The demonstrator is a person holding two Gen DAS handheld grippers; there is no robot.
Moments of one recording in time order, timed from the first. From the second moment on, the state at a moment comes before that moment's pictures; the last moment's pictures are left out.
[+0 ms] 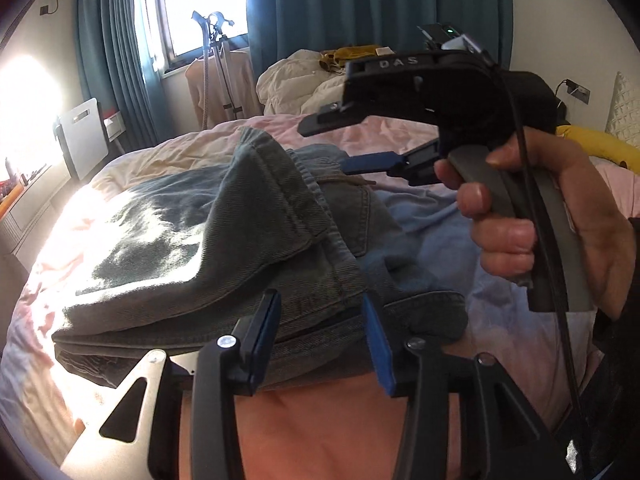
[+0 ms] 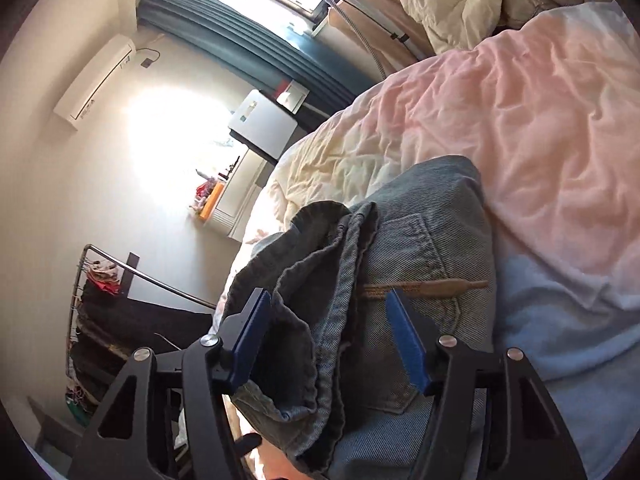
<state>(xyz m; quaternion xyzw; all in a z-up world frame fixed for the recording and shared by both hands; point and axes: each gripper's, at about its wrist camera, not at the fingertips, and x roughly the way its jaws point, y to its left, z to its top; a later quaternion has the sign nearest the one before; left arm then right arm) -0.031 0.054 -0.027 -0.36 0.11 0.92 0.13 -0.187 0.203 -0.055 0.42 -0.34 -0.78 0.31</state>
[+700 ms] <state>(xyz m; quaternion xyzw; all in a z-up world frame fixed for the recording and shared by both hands) -0.053 0.063 -0.043 -0.35 0.08 0.92 0.15 -0.238 0.179 -0.098 0.44 -0.35 -0.77 0.30</state>
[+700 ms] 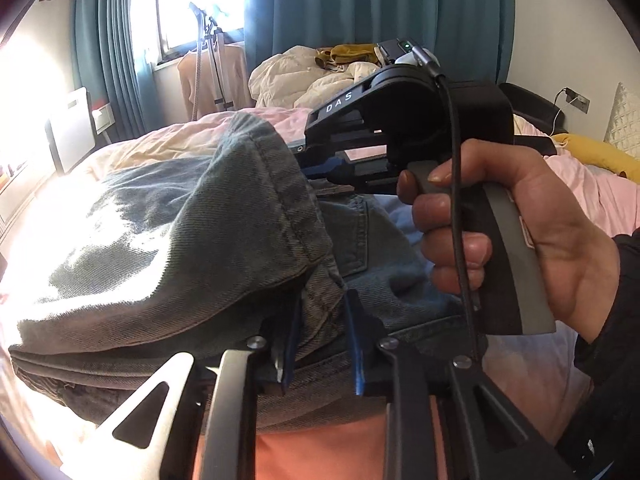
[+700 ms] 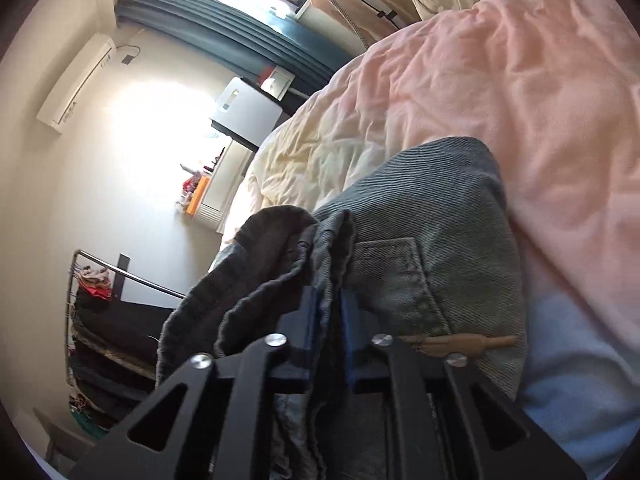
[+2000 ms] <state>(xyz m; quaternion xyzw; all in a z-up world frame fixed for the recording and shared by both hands) -0.002 0.076 0.010 -0.19 0.09 0.97 0.16 -0.217 0.227 -0.056 0.39 -0.37 -0.80 0.27</state>
